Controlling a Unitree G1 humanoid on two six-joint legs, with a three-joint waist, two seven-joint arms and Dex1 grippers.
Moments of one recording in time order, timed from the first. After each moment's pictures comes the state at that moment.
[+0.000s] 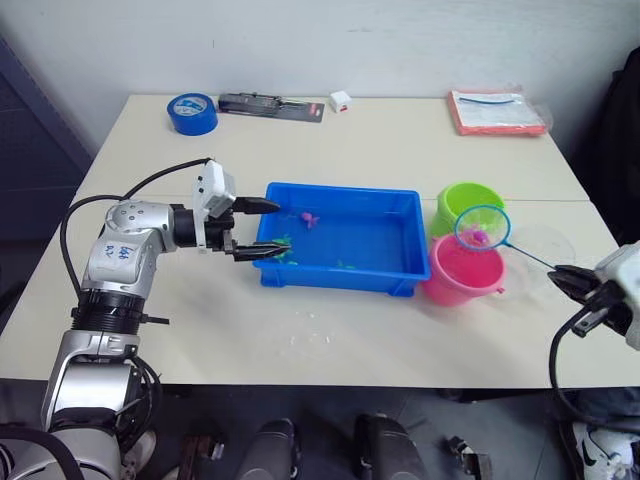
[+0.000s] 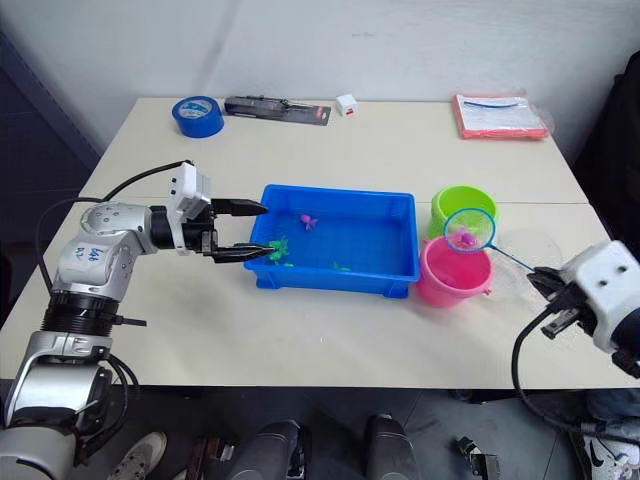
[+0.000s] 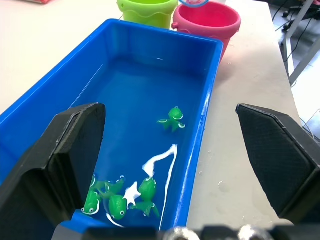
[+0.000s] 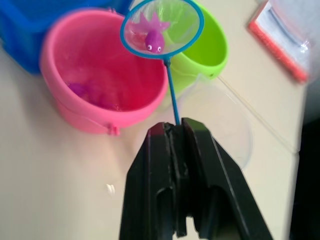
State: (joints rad) left arm -0.76 0.63 -0.03 0.33 -0.34 0.29 -1.22; right arm 0.28 -0.81 -0.61 -0.47 0.07 0.27 0.75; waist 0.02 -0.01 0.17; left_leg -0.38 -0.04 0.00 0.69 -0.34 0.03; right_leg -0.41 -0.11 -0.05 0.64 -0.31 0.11
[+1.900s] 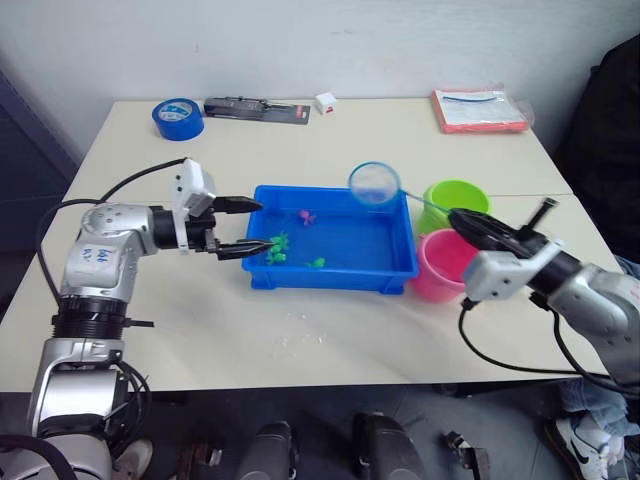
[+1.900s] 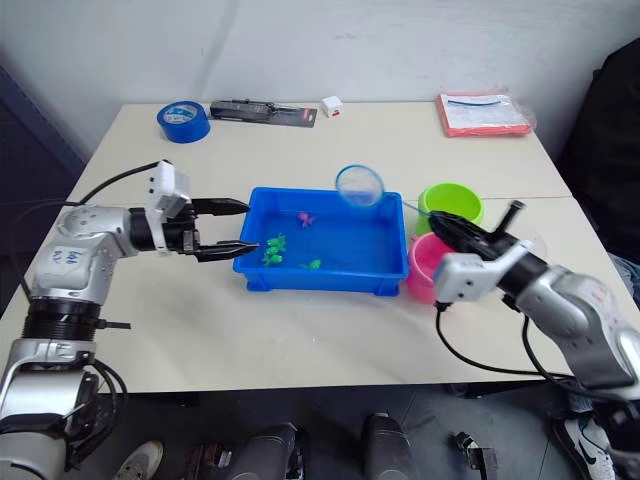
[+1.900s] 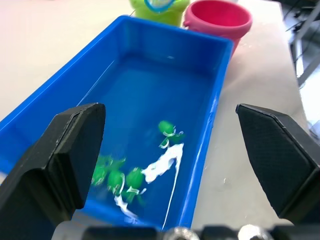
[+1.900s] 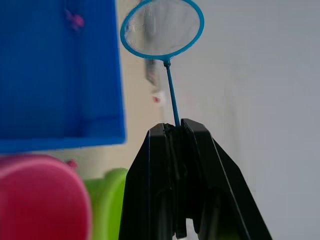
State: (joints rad) left arm -0.69 0.70 0.05 0.28 -0.35 0.36 -1.18; right arm -0.30 -0.92 0.01 -0.19 -0.16 -0.24 0.56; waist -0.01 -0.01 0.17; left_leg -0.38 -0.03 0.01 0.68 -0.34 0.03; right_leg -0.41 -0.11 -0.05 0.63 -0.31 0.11
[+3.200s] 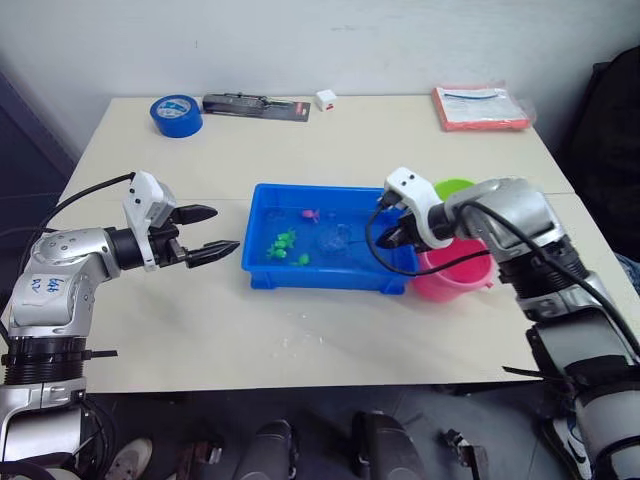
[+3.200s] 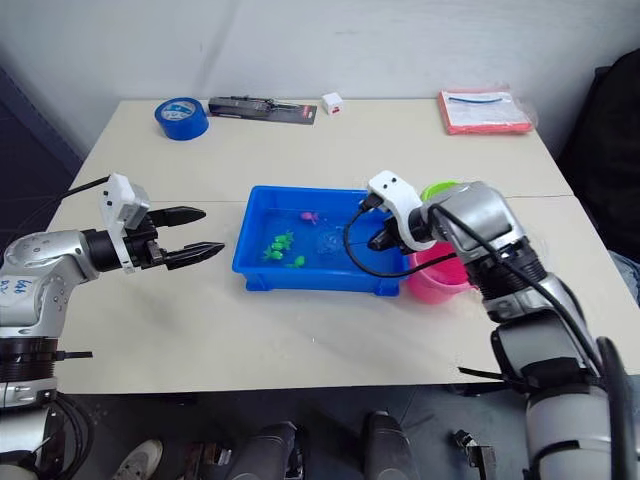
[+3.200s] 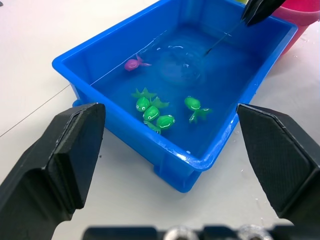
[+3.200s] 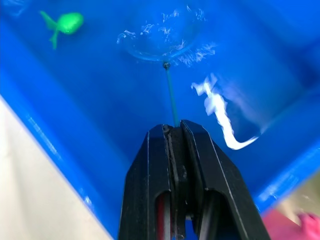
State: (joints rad) left arm -0.50 0.77 0.18 0.08 -0.39 0.50 -0.99; right arm -1.07 -0.55 0.39 0.28 0.21 1.19 0.84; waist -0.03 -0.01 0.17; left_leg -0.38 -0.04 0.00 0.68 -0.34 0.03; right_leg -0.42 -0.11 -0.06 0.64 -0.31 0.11
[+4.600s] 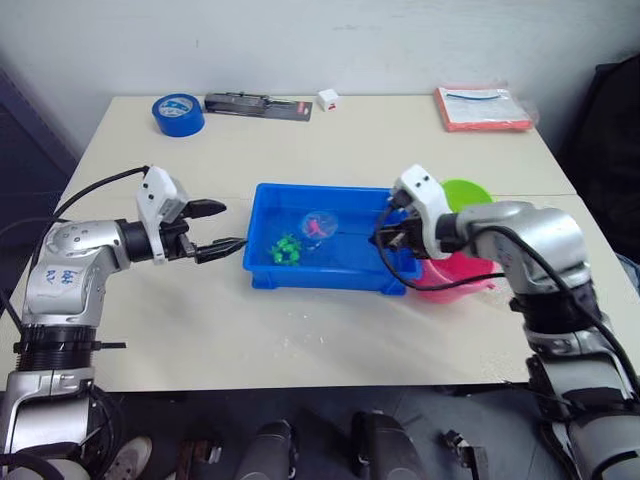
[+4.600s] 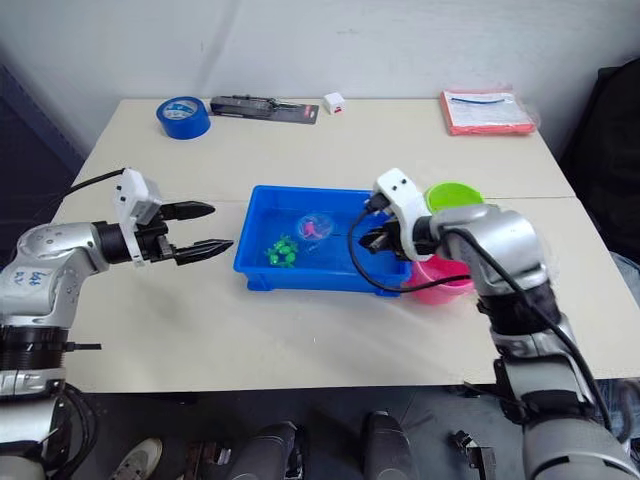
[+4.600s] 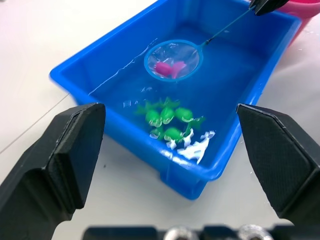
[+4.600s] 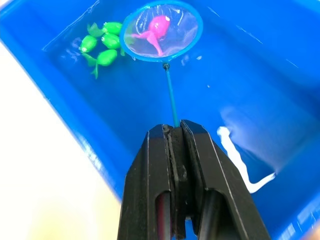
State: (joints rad) left arm -0.58 0.76 0.11 0.14 -0.37 0.43 -1.04; right arm -0.83 -0.59 0.12 -0.13 0.36 1.25 0.76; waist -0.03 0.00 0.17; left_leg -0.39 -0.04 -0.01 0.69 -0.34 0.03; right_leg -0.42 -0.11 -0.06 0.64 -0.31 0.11
